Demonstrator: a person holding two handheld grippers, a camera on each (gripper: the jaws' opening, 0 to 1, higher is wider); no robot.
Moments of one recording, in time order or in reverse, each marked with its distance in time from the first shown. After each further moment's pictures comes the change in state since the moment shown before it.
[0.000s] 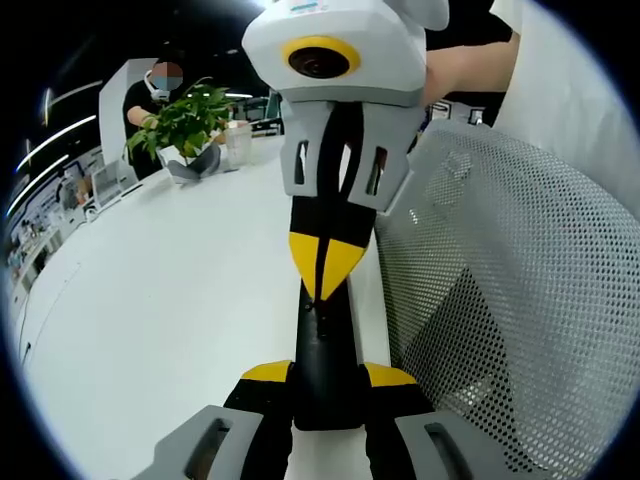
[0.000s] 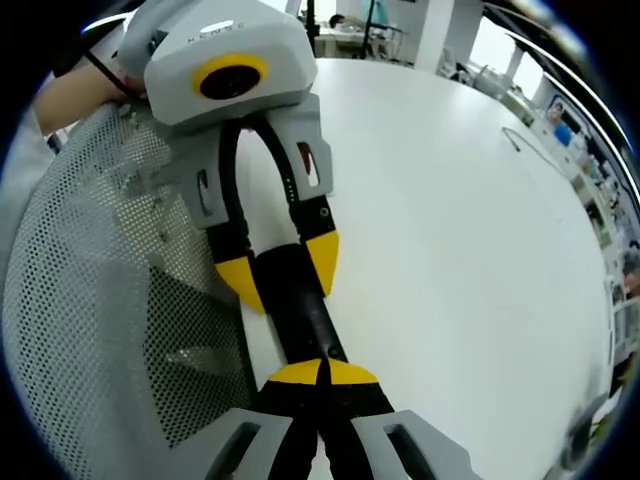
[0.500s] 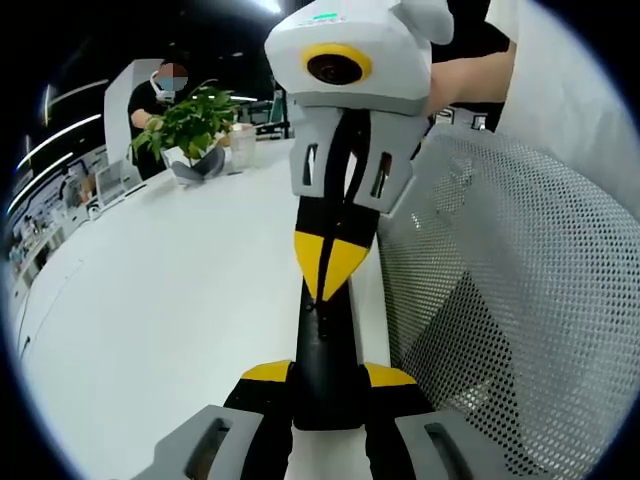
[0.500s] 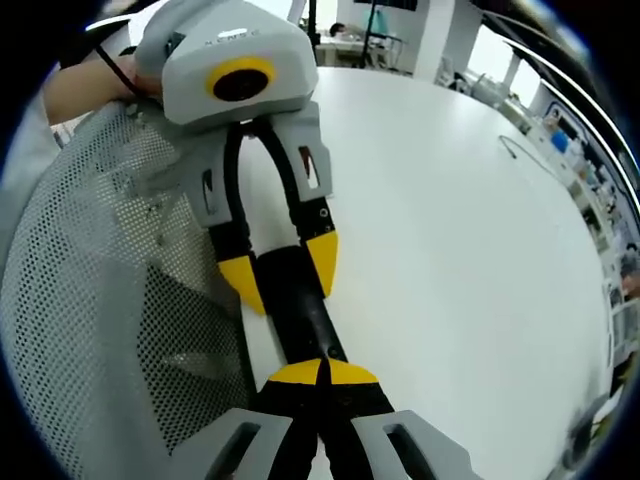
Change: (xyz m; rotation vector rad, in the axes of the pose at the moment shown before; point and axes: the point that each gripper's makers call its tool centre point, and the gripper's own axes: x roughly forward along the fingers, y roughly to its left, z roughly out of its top) left arm -0.001 0.000 0.000 -0.014 -0.022 0.008; right arm -0.001 0.000 0.000 -0.019 -0.043 -0.003
